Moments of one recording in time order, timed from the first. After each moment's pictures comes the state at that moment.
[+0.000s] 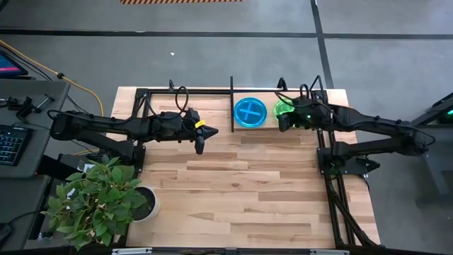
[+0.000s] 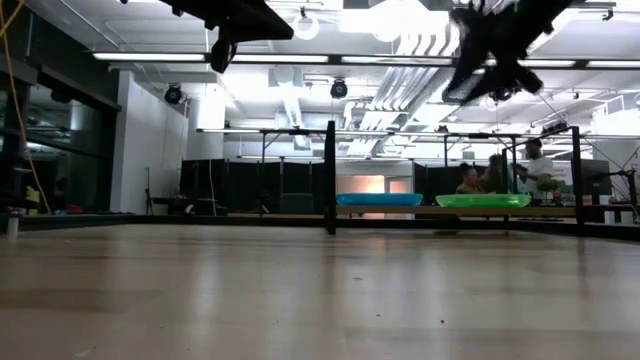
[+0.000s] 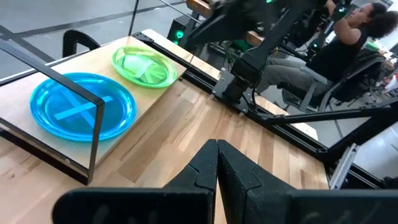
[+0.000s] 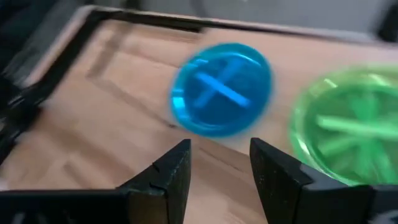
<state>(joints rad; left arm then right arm) 0.01 1.17 0.84 0.03 -0.18 -0.50 -0.27 0.93 0.86 -0.67 0.31 0.82</state>
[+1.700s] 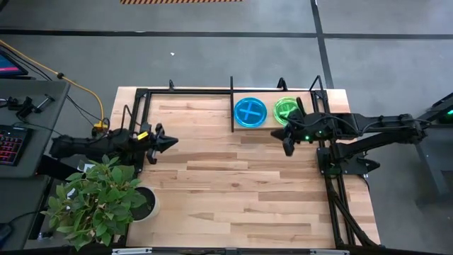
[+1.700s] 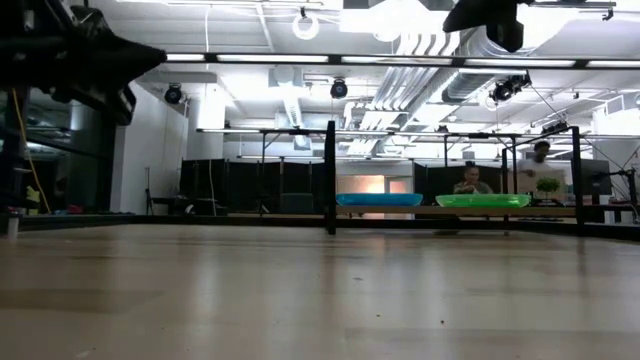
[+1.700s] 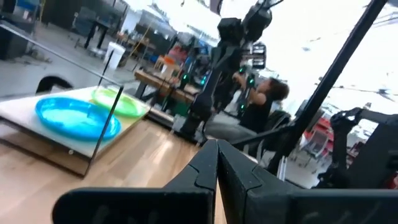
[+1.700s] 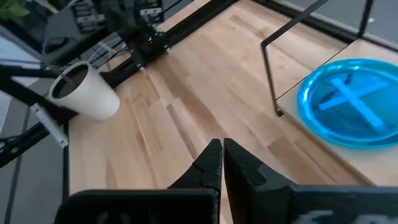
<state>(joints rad) -0.03 0.10 0.01 0.23 -0.13 -0.44 0.07 0.92 0.96 -0.58 0.23 0.61</state>
